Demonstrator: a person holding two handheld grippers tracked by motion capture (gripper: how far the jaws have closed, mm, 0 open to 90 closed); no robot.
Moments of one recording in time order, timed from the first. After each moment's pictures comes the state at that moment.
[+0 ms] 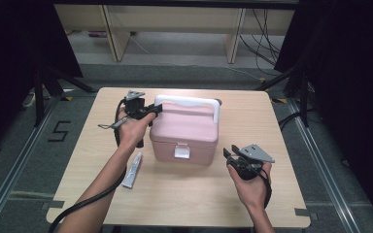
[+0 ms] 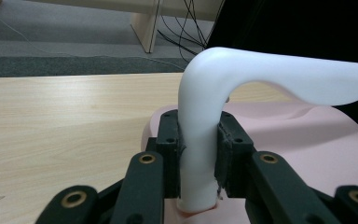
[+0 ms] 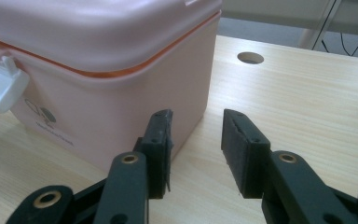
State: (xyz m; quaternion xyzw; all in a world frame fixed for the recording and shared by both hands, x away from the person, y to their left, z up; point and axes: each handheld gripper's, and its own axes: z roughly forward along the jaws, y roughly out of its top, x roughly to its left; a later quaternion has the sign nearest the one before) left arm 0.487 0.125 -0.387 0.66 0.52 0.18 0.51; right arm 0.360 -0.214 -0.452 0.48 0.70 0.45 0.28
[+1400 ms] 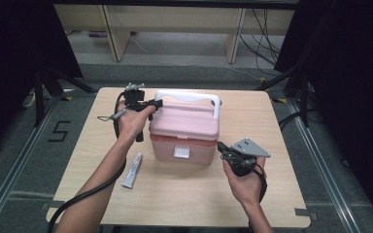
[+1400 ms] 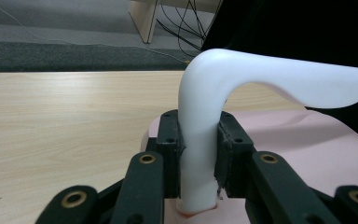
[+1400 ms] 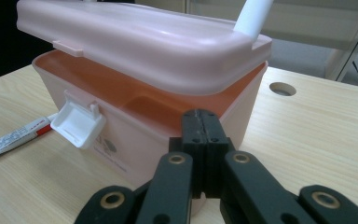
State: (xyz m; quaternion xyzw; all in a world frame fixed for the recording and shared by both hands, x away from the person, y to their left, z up) left arm 0.501 0.125 -0.371 0.66 0.53 0.16 0.50; right arm 0.357 -0.189 -0.420 0.42 0.72 0.48 0.27
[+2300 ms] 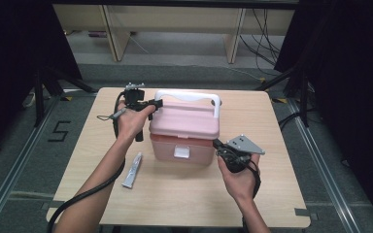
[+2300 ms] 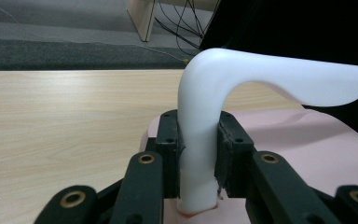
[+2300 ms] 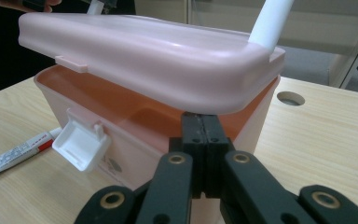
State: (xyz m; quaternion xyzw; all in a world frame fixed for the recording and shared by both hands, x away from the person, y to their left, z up) left arm 0.502 0.126 -0.371 0.66 0.53 0.15 0.50; right arm 0.365 -0.177 -0.420 0.43 0.71 0.50 0.27
